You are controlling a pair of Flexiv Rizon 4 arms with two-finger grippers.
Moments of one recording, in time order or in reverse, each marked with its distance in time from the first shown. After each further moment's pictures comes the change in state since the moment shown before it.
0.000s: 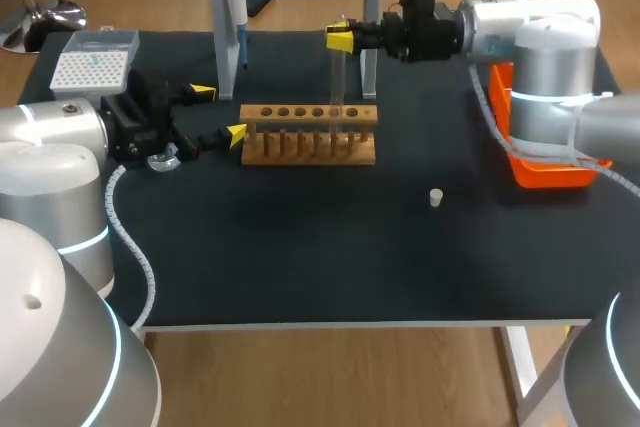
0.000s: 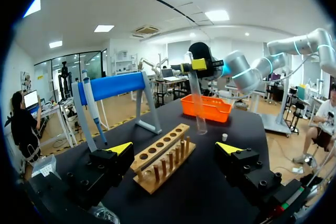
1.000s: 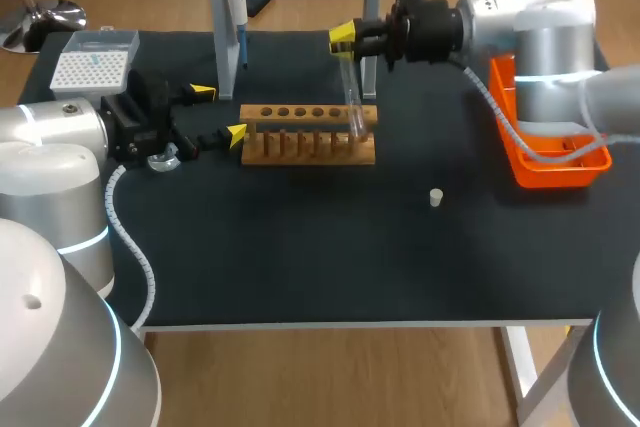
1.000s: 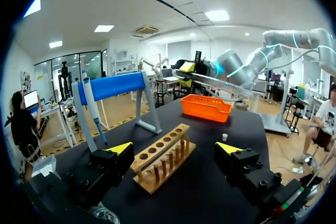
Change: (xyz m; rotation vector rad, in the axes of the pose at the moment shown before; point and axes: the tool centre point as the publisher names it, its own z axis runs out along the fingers) left arm 0.000 0.000 0.000 0.000 0.000 0.000; right arm -0.012 -0.009 -0.006 0.056 0.006 1.116
